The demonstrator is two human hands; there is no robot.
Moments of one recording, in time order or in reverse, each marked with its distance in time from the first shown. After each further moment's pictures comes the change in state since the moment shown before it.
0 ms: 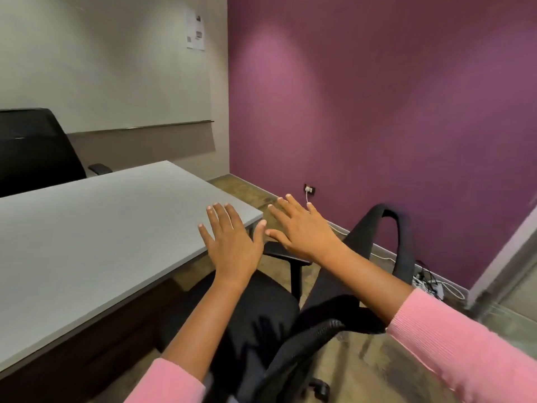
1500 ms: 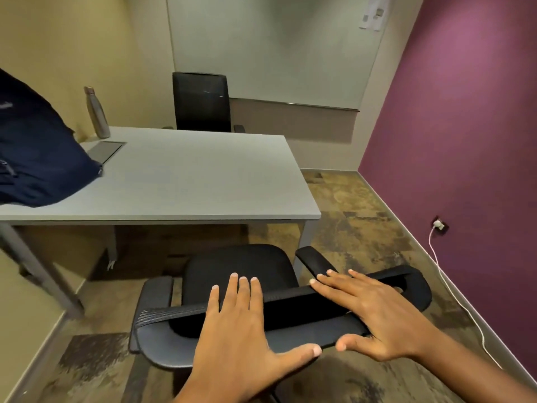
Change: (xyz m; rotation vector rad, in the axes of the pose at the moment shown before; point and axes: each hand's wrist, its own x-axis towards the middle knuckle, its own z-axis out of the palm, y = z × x) left_hand -0.088 0.239 0.075 0.228 -0.420 -0.457; right_hand -0.022 0.290 0.083 0.359 -0.180 -0.959
